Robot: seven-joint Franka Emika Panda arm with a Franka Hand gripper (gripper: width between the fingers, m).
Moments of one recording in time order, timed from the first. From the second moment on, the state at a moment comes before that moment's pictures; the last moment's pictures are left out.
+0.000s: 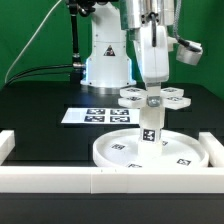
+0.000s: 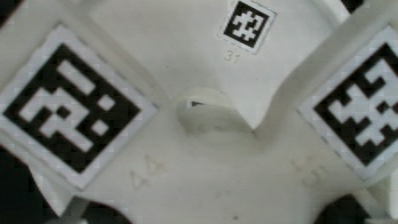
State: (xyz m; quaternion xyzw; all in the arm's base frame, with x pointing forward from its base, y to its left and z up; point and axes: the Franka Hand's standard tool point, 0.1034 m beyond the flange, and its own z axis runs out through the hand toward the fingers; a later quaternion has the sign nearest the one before) arm 0.559 0.040 0.096 -0.63 0.77 0.00 0.07
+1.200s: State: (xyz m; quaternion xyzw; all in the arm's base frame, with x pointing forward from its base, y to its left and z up) arm 0.560 0.044 0.114 -0.56 0.82 0.03 0.09
